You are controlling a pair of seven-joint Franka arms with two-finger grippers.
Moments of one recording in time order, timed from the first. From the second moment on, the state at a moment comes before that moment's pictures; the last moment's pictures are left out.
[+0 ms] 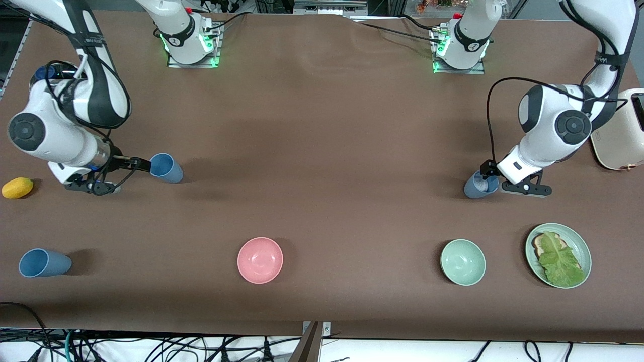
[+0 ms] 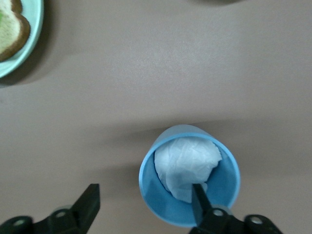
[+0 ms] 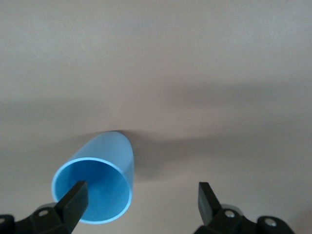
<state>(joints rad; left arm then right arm) 0.10 0.25 -0.08 -2.20 0.12 2.42 0.06 -0.08 0.25 0.04 -2.08 -0.05 2.19 0.07</state>
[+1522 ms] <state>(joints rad) -0.12 0.40 -0.37 -1.83 -0.09 2.15 -0.45 -0.08 0.28 0.05 -2.17 -0.04 2.23 0.07</state>
